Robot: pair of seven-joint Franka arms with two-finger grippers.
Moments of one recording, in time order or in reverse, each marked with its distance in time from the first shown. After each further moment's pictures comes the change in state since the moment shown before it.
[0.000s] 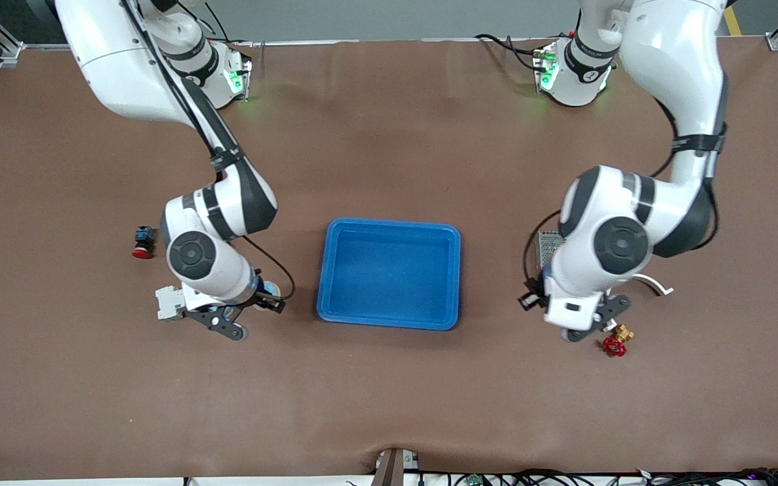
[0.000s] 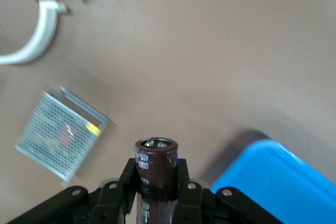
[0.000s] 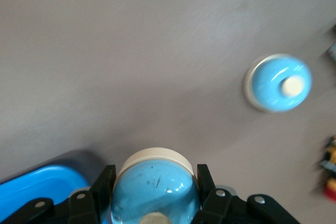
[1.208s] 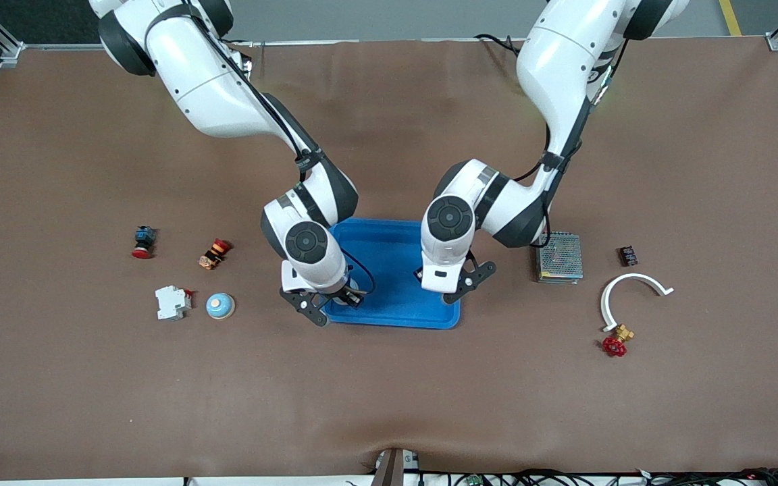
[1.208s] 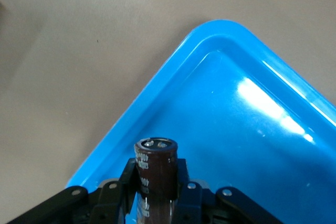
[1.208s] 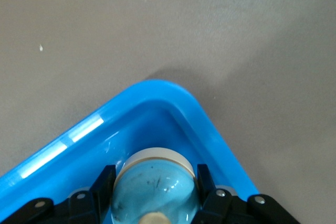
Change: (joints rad) left arm -0.237 0.176 -0.002 0.000 -0.008 0.162 -0.346; right arm 0.198 0.212 -0.003 0.183 0.006 0.079 0.358
